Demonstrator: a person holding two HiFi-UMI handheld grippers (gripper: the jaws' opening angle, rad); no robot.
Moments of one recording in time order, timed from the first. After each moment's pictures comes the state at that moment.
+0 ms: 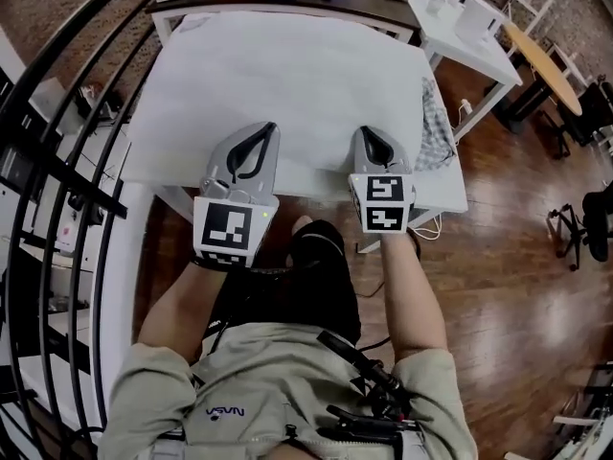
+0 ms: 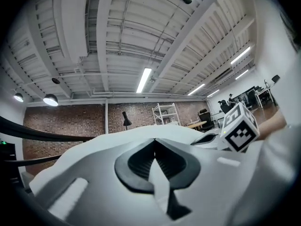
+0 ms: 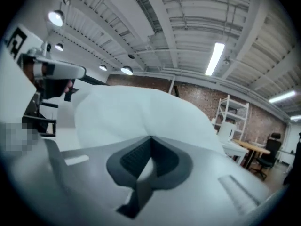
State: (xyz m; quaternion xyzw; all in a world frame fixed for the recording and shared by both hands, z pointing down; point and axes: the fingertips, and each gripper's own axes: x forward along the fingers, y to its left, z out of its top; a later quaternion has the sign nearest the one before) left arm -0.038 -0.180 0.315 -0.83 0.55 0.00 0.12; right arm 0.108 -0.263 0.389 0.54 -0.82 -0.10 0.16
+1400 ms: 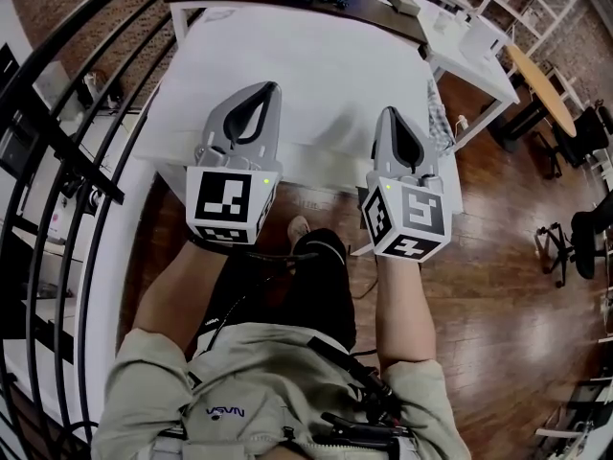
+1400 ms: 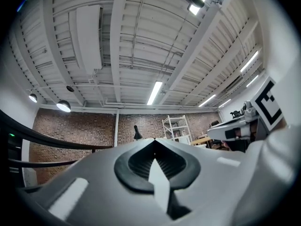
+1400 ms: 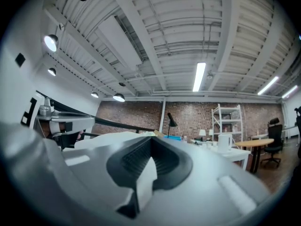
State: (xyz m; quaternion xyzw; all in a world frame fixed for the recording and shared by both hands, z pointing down) left arm -0.080 -0.159 0.250 -0.79 0.59 0.08 0.15; right arm 0.078 -0.178 0.256 0.56 -0.82 -0.12 -0.01
